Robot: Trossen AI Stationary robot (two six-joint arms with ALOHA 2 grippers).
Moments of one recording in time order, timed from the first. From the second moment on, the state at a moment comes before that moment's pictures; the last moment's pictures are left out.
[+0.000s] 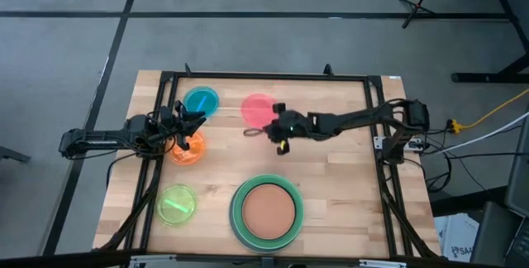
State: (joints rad) left arm 0.09 0.10 0.01 0.33 -0.27 -0.21; right arm -0.05 1.74 1.03 0.10 0.19 -0.56
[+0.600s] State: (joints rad) left arm 0.09 0.10 0.01 0.28 -0.10 -0.34; right arm 0.40 1.72 1.03 0.05 0.30 -0.49
